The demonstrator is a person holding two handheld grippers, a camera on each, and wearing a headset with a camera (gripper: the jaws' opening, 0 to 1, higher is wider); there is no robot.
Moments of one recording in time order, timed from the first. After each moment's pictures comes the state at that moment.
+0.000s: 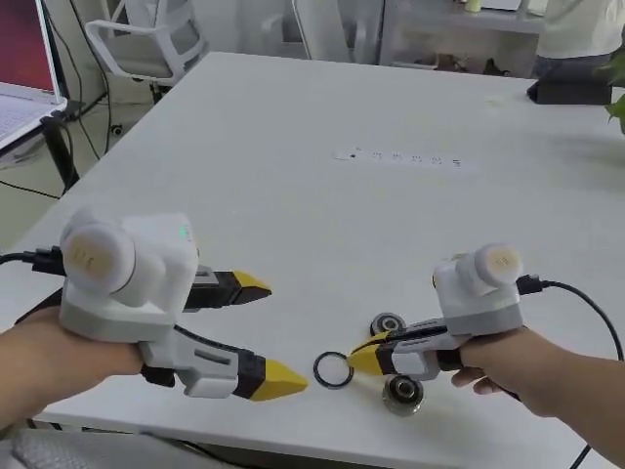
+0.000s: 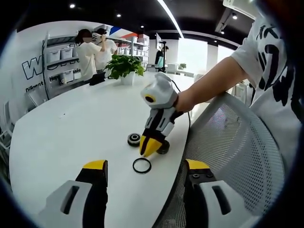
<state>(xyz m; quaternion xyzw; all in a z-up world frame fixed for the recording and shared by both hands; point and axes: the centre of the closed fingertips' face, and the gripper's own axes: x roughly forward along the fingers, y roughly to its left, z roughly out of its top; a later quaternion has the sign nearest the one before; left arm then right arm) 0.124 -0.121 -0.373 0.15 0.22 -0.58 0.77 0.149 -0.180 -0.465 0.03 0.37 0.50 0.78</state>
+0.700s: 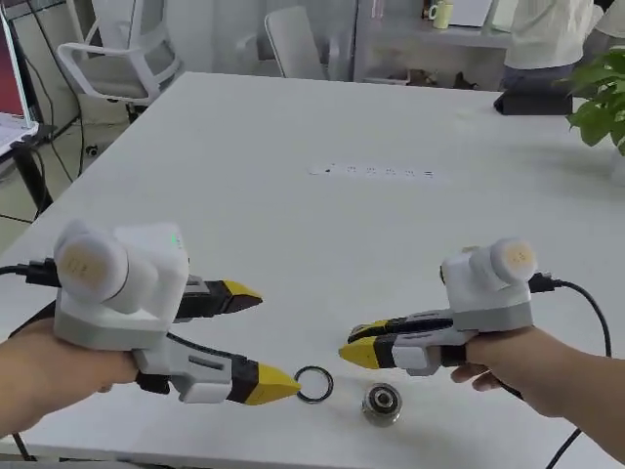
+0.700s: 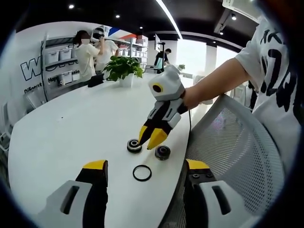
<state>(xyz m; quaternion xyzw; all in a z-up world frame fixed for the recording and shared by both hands) 0.131 -0.139 -0.366 0.15 0.21 -0.59 0.77 0.153 -0.201 -0.421 0.05 0.31 0.49 0.81</state>
